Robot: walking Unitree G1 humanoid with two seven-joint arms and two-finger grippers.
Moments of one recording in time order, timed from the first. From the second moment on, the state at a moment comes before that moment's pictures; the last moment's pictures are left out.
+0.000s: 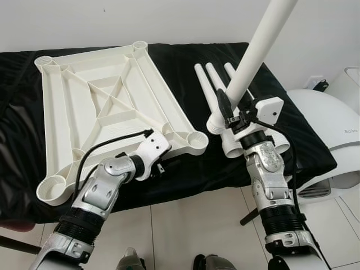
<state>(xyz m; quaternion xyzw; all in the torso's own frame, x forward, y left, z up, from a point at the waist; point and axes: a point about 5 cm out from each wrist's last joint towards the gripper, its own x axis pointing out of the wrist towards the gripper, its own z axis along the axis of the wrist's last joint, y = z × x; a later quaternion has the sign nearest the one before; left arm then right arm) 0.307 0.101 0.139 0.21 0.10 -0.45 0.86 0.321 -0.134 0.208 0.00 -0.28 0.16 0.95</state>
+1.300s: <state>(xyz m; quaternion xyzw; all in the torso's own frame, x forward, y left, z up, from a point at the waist) 0.308 0.125 0.144 0.25 0.12 -0.45 0.85 0.315 -0.135 0.233 0.06 -0.23 0.36 0.90</state>
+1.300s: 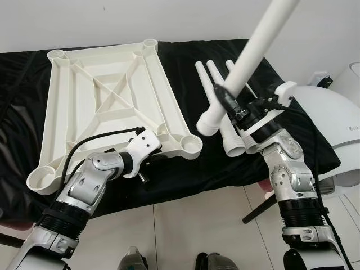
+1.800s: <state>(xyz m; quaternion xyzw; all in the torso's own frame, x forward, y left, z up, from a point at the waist) 0.304 0.126 0.148 0.25 0.12 -0.45 0.85 0.311 -0.118 0.213 0.07 -0.17 0.46 0.87</state>
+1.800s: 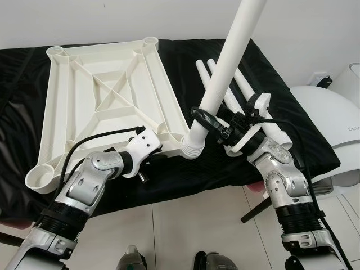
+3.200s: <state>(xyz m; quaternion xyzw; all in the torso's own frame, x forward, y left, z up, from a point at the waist) 0.294 0.126 0.153 0.25 0.12 -0.46 0.84 0.326 -0.112 0.210 0.00 -0.19 0.48 0.86</state>
